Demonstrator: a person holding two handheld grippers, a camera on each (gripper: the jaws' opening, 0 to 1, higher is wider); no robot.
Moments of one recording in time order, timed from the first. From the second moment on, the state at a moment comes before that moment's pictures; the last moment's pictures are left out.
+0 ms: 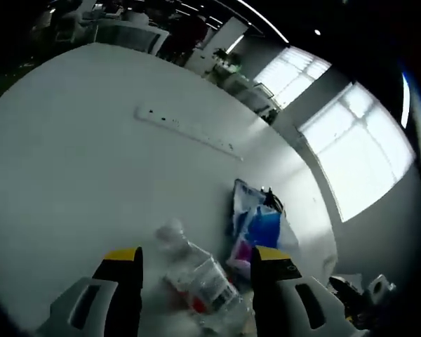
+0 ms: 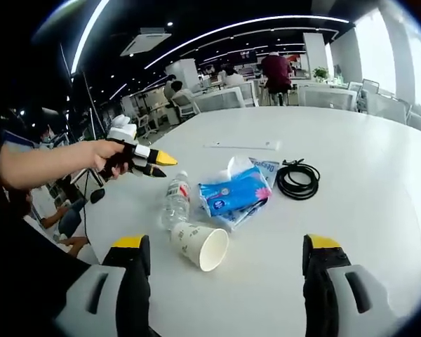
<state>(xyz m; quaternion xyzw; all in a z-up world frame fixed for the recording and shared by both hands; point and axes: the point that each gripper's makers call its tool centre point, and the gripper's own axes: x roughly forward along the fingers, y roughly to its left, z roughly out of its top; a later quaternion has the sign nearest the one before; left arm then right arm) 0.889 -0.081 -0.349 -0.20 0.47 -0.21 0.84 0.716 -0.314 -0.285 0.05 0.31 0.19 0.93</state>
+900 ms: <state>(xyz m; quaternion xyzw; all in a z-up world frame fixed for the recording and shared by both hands) 0.887 -0.095 -0.383 -0.18 0.55 -0.13 0.80 0.712 -0.325 -0.303 0.06 0.33 0.17 0.93</state>
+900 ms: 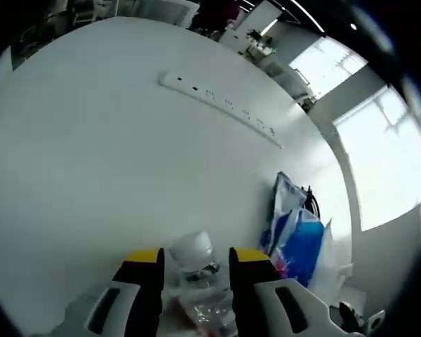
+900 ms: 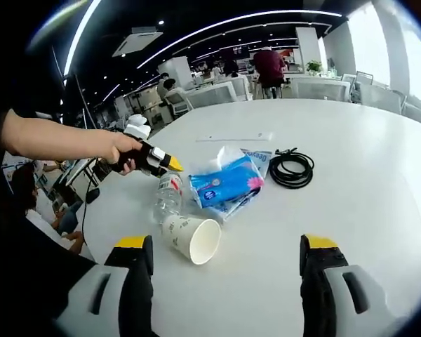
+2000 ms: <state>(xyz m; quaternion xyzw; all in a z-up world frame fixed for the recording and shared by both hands) 0.904 -0.105 -0.392 -0.23 0.55 -0.12 0.79 0.707 -0.338 -0.313 0.07 0.34 0.16 0.92</state>
